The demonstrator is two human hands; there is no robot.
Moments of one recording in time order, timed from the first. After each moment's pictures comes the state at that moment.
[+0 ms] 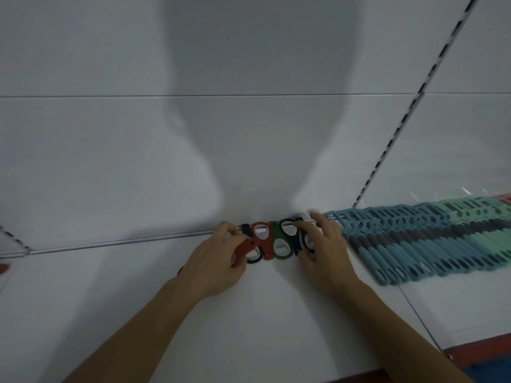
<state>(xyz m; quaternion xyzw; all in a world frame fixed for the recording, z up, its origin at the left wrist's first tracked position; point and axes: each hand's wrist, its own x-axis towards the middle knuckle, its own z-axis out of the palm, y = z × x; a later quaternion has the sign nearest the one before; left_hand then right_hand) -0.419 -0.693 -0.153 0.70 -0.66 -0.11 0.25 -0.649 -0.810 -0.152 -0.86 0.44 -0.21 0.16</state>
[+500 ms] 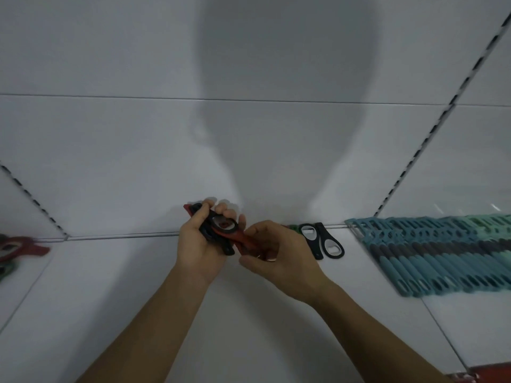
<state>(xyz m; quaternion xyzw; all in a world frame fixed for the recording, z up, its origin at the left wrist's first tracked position) -0.404 -0.681 -0.110 0.18 -0.07 -0.55 0.81 -0.568 -0.741 -0.102 -0.81 0.24 -0.26 0.47</state>
